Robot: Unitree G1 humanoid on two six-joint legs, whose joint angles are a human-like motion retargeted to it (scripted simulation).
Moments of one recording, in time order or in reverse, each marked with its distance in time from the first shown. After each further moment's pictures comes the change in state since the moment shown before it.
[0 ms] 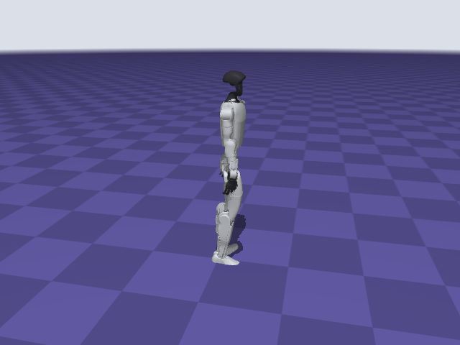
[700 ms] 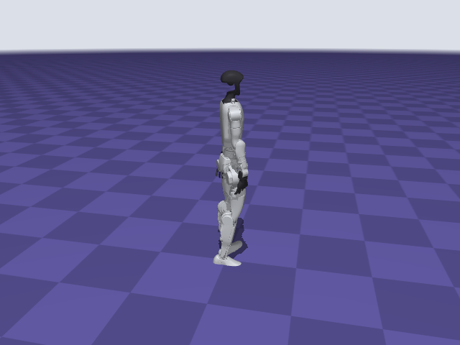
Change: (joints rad) left arm -0.086 0.020 0.006 0.049 -0.040 0.009 0.002; right arm 0.026 0.009 0.025 -0.049 0.010 -0.007 -0.016; waist 0.195 -0.100 -0.006; left_leg -0.017 -0.072 -0.111 0.005 0.090 0.020; right_leg 0.071 -0.121 -0.144 0.022 -0.036 0.012
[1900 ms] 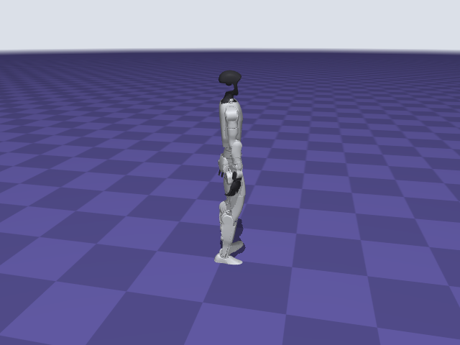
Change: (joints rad) left arm -0.024 0.004 -0.033 0.014 0.017 0.005 0.007; right arm 0.020 -0.010 -0.004 0.089 -0.072 0.040 -0.035; waist -0.008 0.016 0.004; left_leg 0.010 0.037 0.066 0.025 -0.003 -0.009; right_leg -0.004 0.043 0.062 -0.006 0.019 -0.024
